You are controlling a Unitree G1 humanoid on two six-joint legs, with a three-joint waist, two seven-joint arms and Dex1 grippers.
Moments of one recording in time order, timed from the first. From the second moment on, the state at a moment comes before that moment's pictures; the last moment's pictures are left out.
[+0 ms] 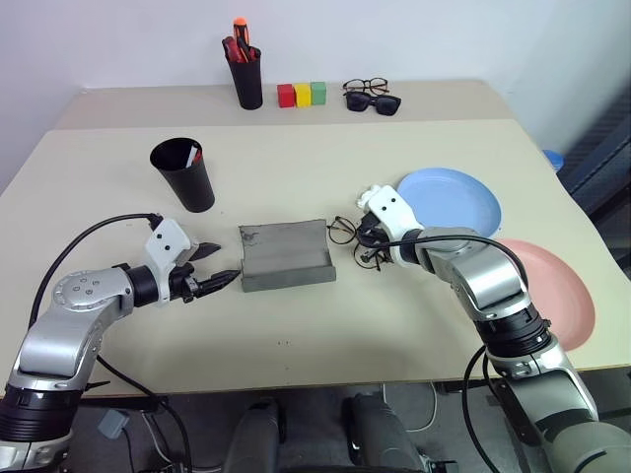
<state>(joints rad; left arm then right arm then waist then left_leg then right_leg) -0.15 0.77 0.14 -0.26 -0.37 0.51 -0.87 -0.65 -0.46 0.25 -0.14 0.14 1.02 0.51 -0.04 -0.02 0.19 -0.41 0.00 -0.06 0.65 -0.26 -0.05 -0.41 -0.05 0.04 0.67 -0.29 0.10</state>
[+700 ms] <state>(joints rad) -0.13 0.77 0.18 -0.20 -0.37 0.45 -0.82 -0.65 -0.52 0.30 -0.16 0.10 0.90 0.58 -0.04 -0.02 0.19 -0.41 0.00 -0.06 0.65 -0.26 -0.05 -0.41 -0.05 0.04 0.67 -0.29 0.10</state>
